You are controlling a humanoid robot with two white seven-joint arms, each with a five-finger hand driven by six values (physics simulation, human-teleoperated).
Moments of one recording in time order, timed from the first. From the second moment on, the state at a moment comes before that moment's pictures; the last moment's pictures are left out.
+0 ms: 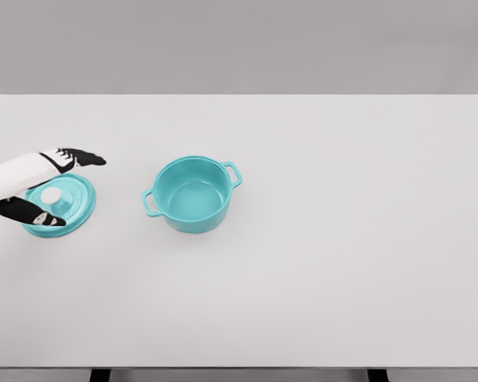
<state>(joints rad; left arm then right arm) -0.25 1.06 -0.44 -1.53 0.00 -0.61 -0.33 0.00 0.00 0.11 0.12 0.07 -0.28 0.38</state>
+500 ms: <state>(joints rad) -0.28 1.06 -0.49 -1.42 0.19 -0.61 -0.33 0.00 0.00 0.11 0.13 0.06 -0.28 0.38</state>
